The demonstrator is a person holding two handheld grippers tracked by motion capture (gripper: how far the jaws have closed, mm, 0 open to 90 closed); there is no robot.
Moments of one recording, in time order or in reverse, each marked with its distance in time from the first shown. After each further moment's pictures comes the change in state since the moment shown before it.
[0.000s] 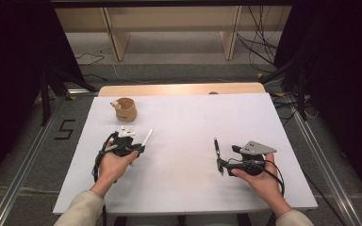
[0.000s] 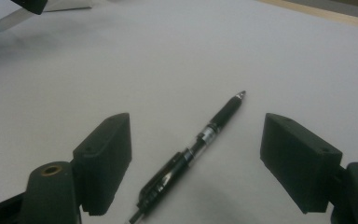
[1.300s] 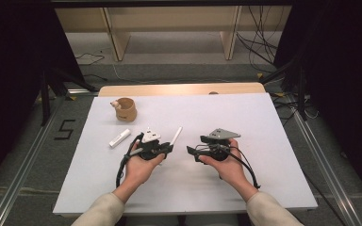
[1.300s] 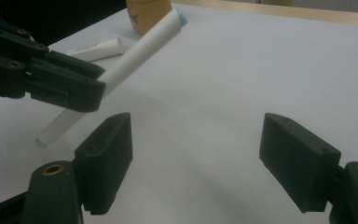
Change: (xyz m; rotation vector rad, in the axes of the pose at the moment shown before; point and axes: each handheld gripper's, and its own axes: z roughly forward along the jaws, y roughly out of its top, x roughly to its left) left arm -0.068 0.016 0.024 -0.136 -0.143 0.055; right arm 0.038 0.049 0.080 -0.043 0.093 0.111
